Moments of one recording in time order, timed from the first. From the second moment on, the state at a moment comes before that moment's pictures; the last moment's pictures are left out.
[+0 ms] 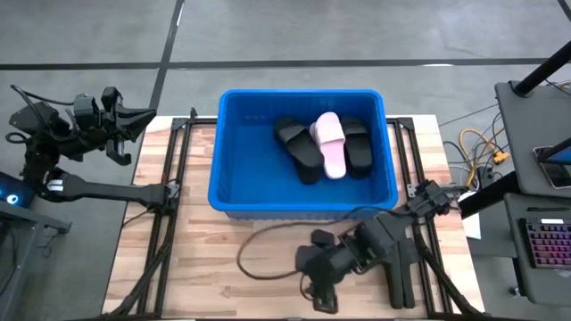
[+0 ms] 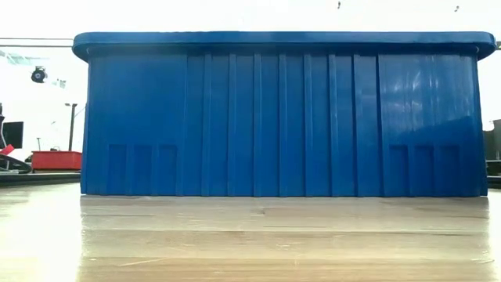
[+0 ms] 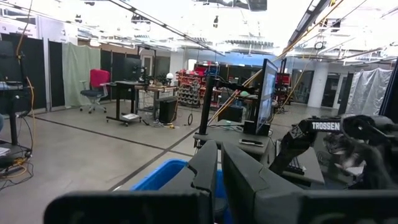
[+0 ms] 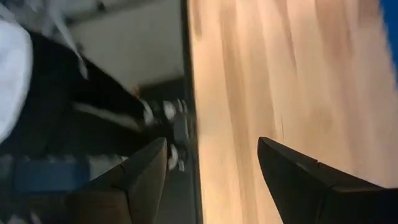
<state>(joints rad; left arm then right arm) 0.08 0.63 1.38 -0.64 -0.26 -0.07 0.57 2.05 2.33 -1.24 0.01 0.69</state>
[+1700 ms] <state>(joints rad) 0.08 0.62 1.38 -0.70 -0.24 -0.07 0.51 2.04 1.75 -1.57 -0.37 0.76</state>
